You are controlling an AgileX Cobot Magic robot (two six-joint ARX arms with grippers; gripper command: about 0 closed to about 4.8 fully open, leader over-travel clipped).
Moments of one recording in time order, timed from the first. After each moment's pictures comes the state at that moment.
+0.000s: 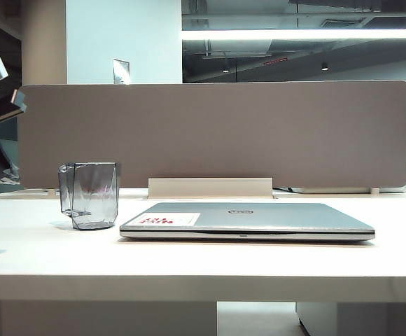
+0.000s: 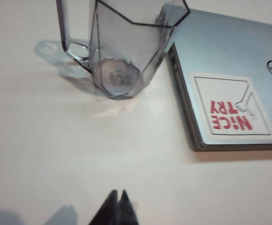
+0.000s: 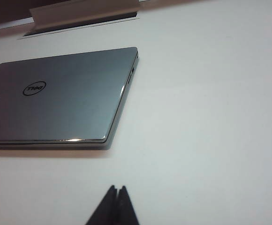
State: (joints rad) left arm -0.19 1.04 0.37 0.17 0.15 -0.20; right arm 0.01 0.12 0.01 -0.12 -0.11 0.17
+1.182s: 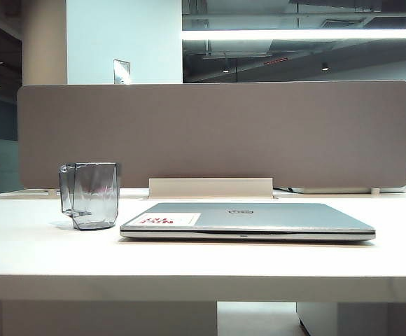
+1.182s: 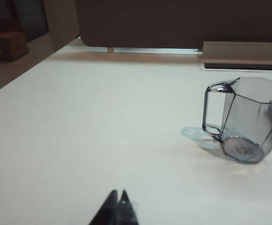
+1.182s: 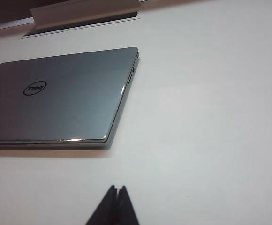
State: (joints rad) left arm 0.04 0.23 0.00 0.17 -0.06 0.02; right arm 0.01 0.12 0.01 -0.12 -0.11 0.17
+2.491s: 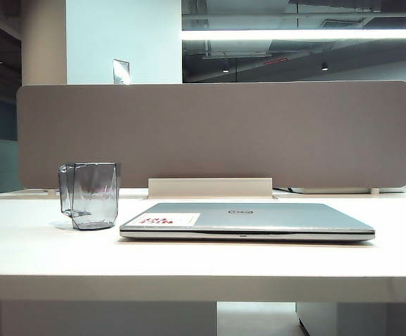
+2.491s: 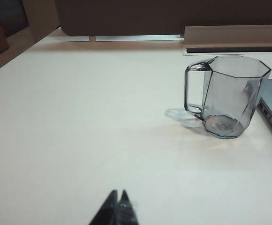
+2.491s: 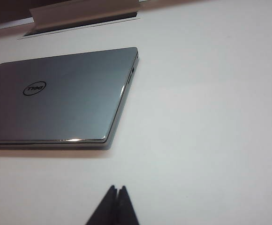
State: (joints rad) left arm 0.06 0.00 0.00 -0.10 0.03 0.05; right arm 0.01 0.12 0.01 -0.12 -0.11 0.17
